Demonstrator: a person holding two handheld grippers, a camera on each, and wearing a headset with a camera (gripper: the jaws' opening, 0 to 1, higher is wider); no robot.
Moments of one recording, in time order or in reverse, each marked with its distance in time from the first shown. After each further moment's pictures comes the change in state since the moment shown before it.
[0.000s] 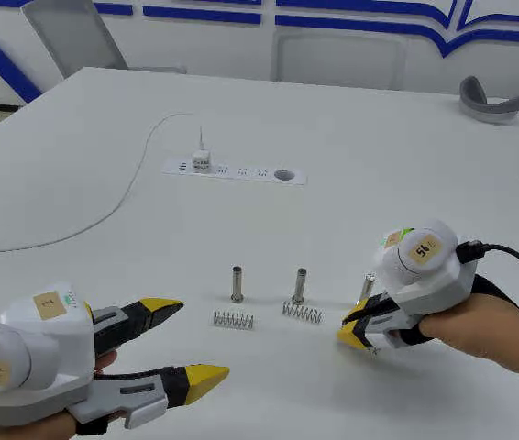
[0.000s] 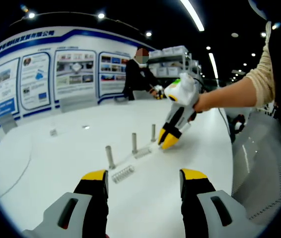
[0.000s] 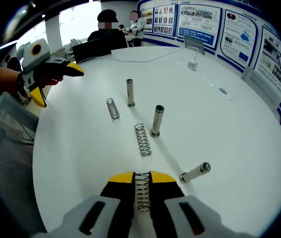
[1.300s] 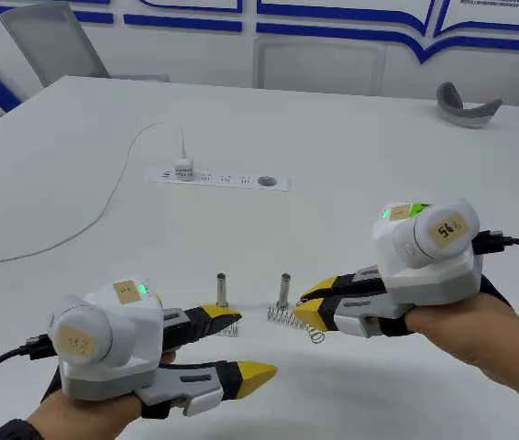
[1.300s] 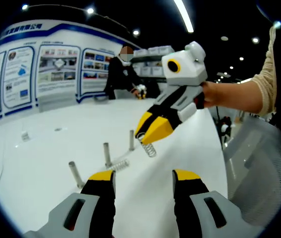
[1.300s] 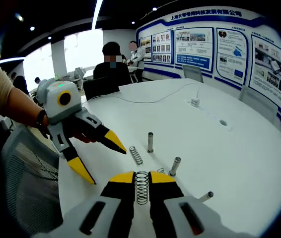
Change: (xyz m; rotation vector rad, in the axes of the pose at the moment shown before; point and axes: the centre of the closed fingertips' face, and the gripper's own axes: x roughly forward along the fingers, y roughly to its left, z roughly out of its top) left arm 0.060 -0.037 0.013 -0.018 0.008 -0.170; right arm -0.042 0.041 0.077 0.040 -0.277 0.030
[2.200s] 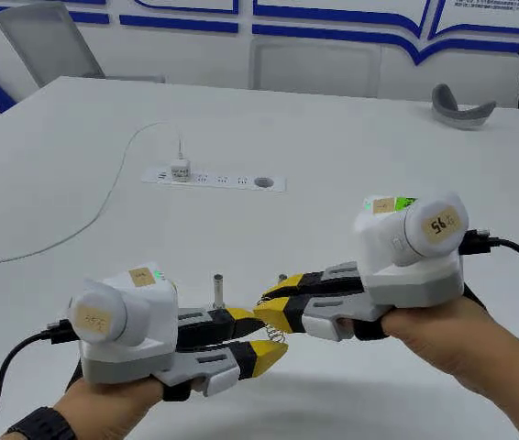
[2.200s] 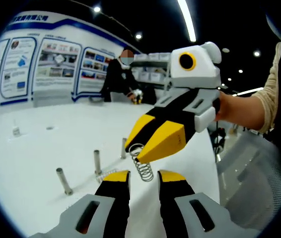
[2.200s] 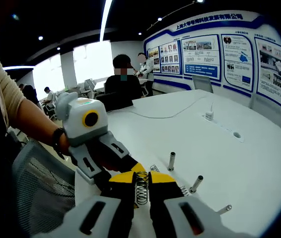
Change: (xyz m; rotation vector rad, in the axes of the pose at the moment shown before) left arm 0.013 -0.011 0.014 -0.078 -0.043 -0.057; right arm 0.005 0.038 0.032 0.011 -0.106 0.092
